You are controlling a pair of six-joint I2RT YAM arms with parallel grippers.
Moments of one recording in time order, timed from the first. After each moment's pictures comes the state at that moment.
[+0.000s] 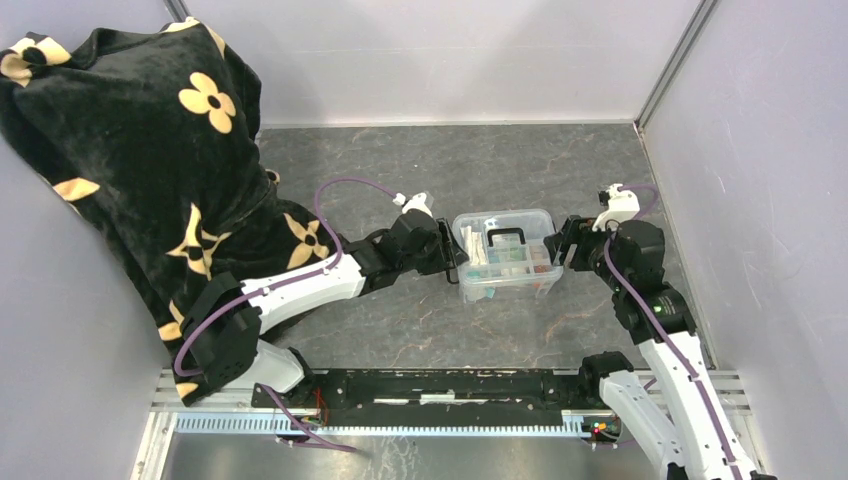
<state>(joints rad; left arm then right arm) -0.89 1.44 0.94 -0.13 -0.08 -0.94 0.19 0.65 0.74 -0.51 -0.09 0.27</state>
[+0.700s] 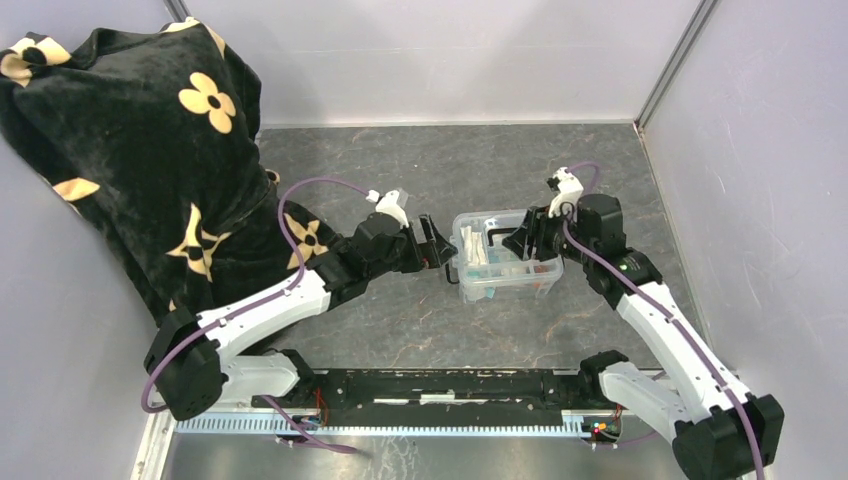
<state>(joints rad) -0.83 1.21 0.82 -0.09 -0.06 -0.83 0.31 0.91 0.79 -0.38 -0.35 0.29</state>
